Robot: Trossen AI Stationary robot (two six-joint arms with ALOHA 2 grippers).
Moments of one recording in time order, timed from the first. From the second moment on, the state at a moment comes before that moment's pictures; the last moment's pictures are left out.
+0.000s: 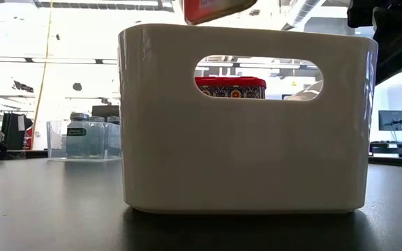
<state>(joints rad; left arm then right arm) -0.44 1.93 2.03 -1.11 -0.08 -0.52 0.56 1.03 0.77 -0.81 0.47 1.09</state>
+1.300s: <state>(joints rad) -0.47 2.21 2.02 -1.02 -0.07 -0.47 0.56 1.03 0.77 -0.81 0.47 1.09</state>
